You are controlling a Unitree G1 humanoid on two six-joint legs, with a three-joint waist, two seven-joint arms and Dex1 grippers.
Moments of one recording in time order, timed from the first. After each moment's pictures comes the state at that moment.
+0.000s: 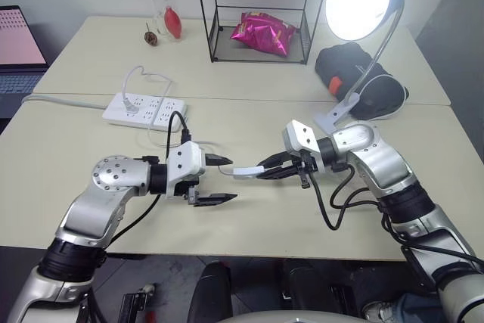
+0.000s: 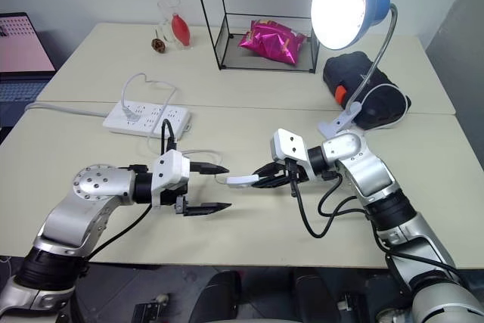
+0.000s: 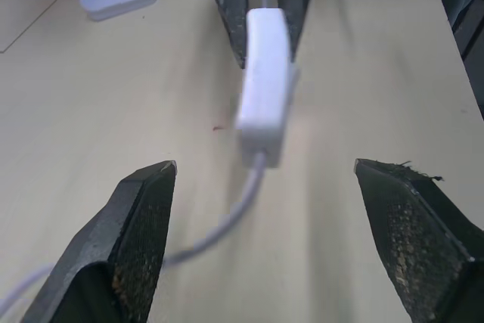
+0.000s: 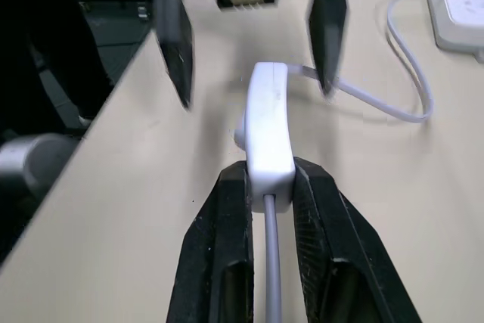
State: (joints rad) left arm -0.26 0.79 -0.09 -0.22 -0.33 0.25 -1.17; right arm -0.70 -0.47 0.37 0.14 0.20 0.27 1.31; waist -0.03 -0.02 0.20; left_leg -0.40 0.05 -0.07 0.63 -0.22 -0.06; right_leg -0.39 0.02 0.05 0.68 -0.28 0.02
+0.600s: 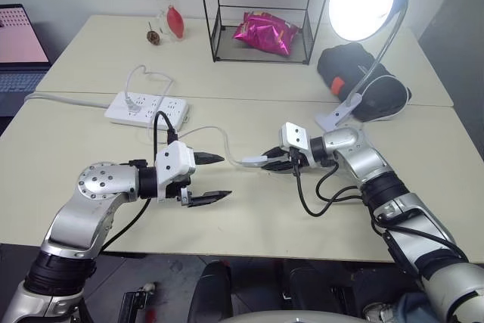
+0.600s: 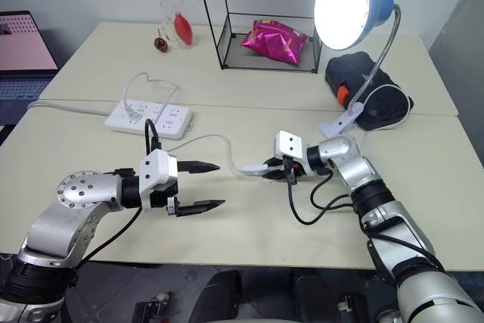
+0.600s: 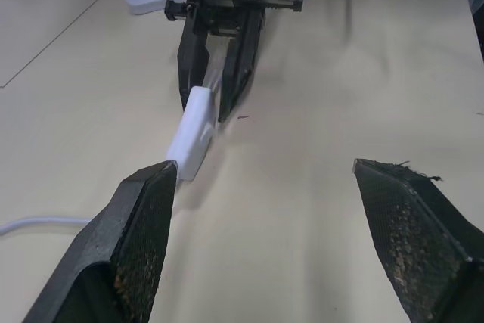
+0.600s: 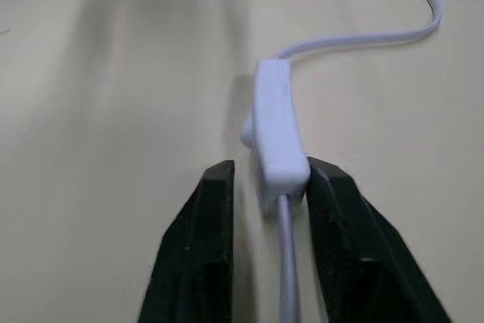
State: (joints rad) left arm -0.18 0.79 -0.01 -0.29 -0.39 0.29 -1.10; right arm -0.80 -0.38 0.37 0.57 0.05 -0.01 1.24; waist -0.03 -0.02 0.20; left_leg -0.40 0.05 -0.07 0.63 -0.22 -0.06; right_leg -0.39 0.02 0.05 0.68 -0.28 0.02
